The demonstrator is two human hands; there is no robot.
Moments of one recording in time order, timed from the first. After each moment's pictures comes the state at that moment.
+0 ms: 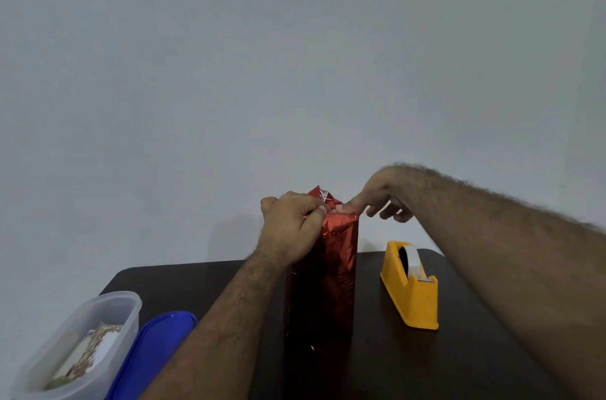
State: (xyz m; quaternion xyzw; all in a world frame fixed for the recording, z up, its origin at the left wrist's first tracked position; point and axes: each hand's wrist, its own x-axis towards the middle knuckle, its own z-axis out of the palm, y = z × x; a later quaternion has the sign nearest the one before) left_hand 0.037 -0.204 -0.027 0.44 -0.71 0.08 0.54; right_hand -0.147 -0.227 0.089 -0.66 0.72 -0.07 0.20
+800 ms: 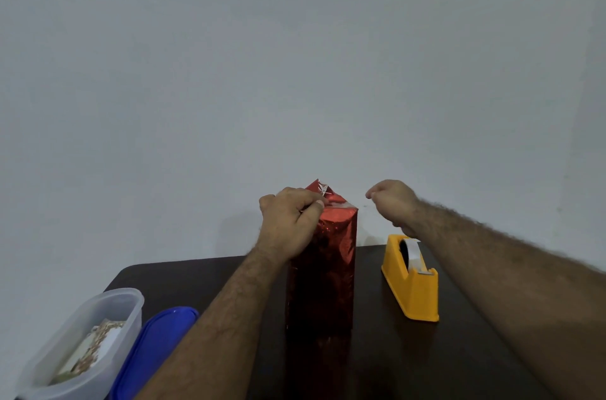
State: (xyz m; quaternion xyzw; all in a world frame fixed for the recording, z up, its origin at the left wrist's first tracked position) left_hand 0.035 -0.200 -0.029 0.43 -0.69 0.00 0.59; right_hand -0.185 -0.262 0.019 -0.65 0.61 -0.42 0.18
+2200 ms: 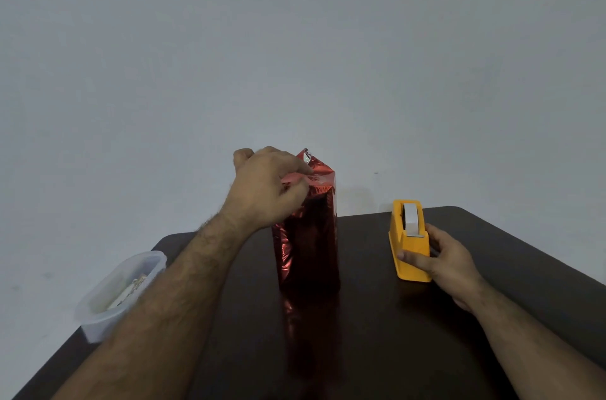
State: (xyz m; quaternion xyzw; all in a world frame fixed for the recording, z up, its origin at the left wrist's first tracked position) left_hand 0.012 -0.126 0.010 0.51 -0.73 0.21 0.41; right_hand -0.307 -0.250 -0.165 -0.63 0.43 -0.52 0.39
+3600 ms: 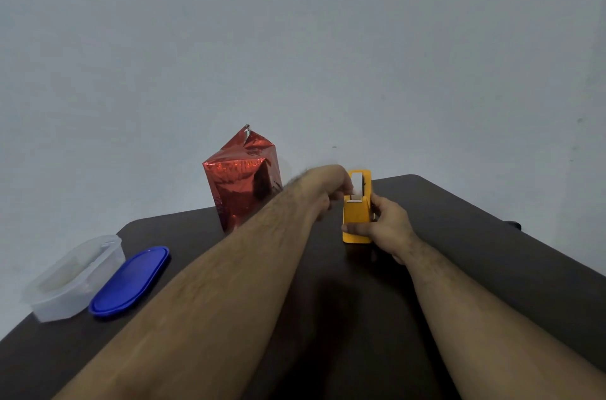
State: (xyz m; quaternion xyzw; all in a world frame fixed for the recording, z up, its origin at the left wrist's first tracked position) left_hand -0.181 -0.198 -0.032 0.72 -0.44 -0.41 0.35; right_hand -0.319 -0.260 -0.171 -0.65 0.46 -0.48 0.36
